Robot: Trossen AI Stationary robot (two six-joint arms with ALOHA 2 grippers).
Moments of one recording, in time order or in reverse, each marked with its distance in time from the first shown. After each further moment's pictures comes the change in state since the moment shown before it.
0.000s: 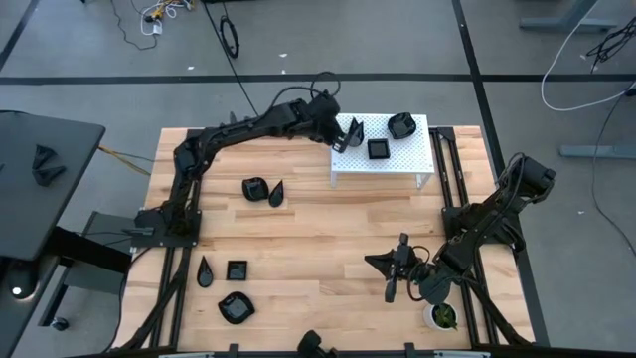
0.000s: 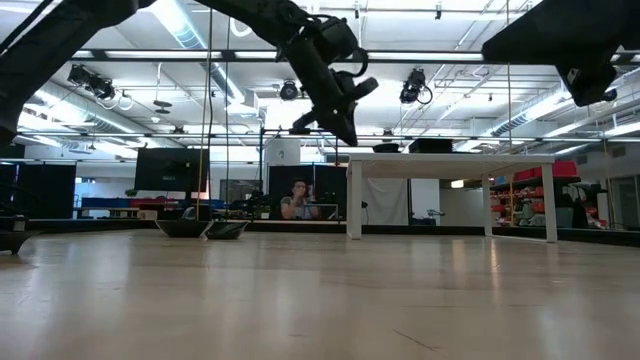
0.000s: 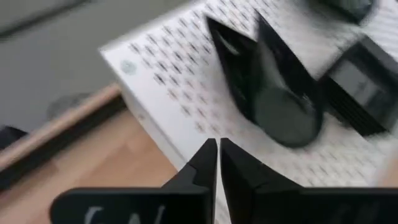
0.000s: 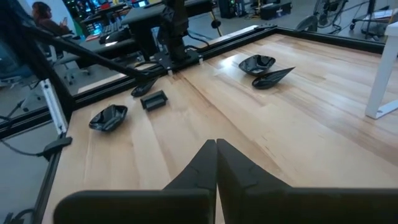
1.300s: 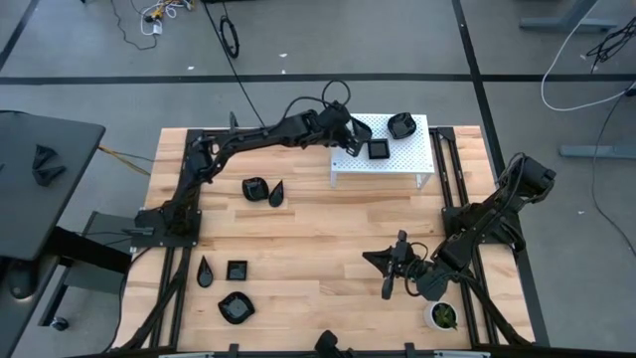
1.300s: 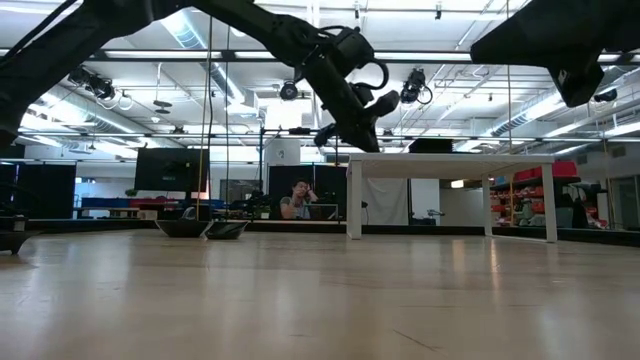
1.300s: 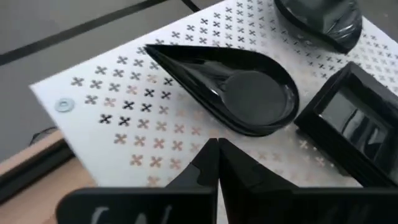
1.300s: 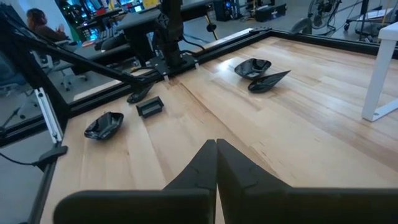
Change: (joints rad) left arm -0.039 0.087 -0.001 0.219 -0.042 -0.006; right arm -0.021 0.000 0.000 0.021 -0.003 -0.008
